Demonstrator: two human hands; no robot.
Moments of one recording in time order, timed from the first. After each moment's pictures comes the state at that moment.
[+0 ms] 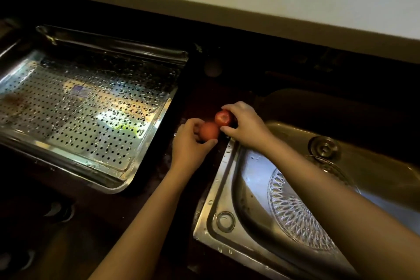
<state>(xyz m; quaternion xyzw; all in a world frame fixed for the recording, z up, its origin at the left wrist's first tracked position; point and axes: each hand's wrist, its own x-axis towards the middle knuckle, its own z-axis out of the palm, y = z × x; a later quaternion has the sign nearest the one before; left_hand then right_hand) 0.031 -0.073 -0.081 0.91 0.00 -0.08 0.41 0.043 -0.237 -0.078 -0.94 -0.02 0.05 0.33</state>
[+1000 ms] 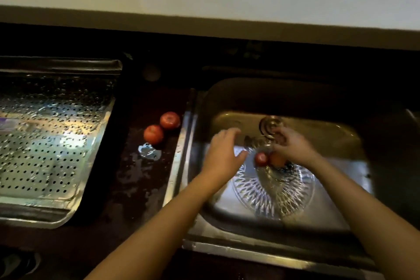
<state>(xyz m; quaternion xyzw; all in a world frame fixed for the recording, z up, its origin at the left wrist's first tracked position) -0.033 -0.209 -0.089 0.88 -0.27 -0.20 0.35 -0.099 -0.400 -0.110 -0.89 0.28 0.13 0.34</state>
